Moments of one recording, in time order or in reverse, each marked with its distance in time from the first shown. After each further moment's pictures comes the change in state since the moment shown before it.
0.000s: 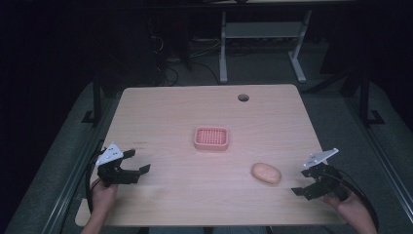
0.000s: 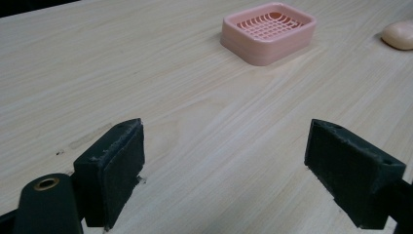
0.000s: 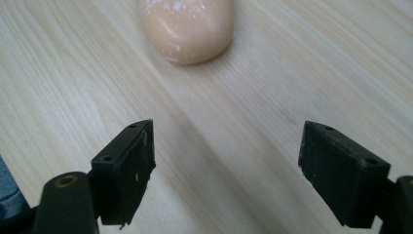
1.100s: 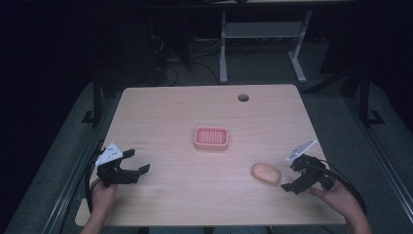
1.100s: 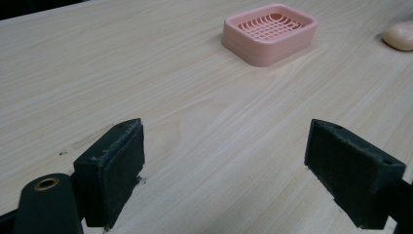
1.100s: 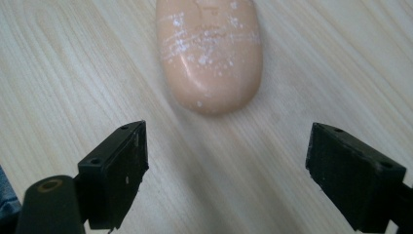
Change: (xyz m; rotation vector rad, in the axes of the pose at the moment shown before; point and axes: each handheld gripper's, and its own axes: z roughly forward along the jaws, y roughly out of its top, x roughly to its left) left arm 0.000 0.000 -0.002 -0.005 0.006 0.002; right arm 0.008 0.044 0.016 0.097 0.030 -0.099
